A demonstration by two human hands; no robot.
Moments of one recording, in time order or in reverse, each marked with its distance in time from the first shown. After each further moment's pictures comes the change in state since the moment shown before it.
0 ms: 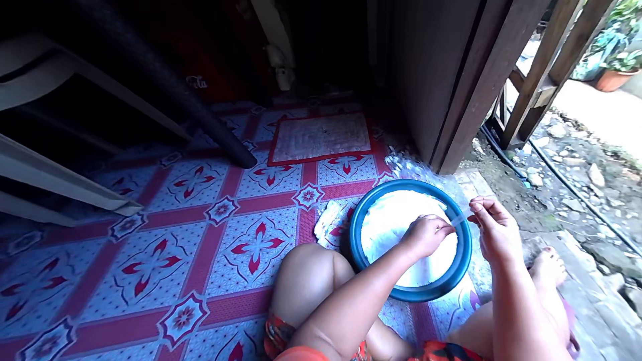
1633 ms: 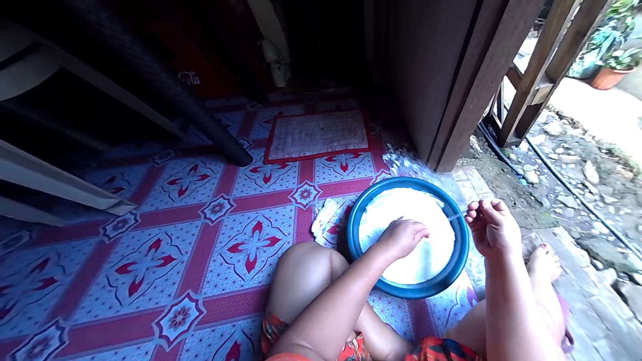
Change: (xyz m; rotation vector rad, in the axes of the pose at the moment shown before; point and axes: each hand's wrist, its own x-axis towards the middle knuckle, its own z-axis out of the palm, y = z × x) left_hand -0.030 -0.020 -0.029 0.235 -0.133 0.010; right_hand 0.004 -0.001 -0.001 0.518 0.114 0.273
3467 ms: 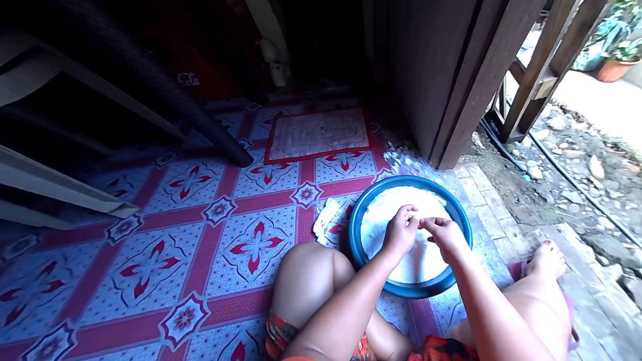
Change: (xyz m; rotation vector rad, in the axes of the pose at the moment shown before) left_hand 0.008 0.005 0.020 -0.616 0.468 -0.308; right_hand -0.023 0.073 0.036 -0.793 -0.049 0.380
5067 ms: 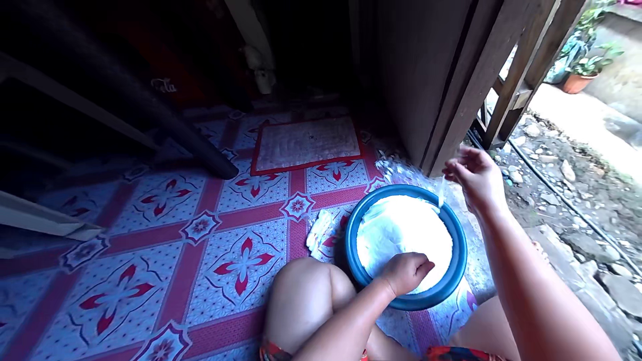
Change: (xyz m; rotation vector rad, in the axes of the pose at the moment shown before) left_hand -0.023 -0.074 -0.001 0.435 -0.465 0.460; right_hand 0.007 -0.134 -0.036 0.027 0.183 -0.637
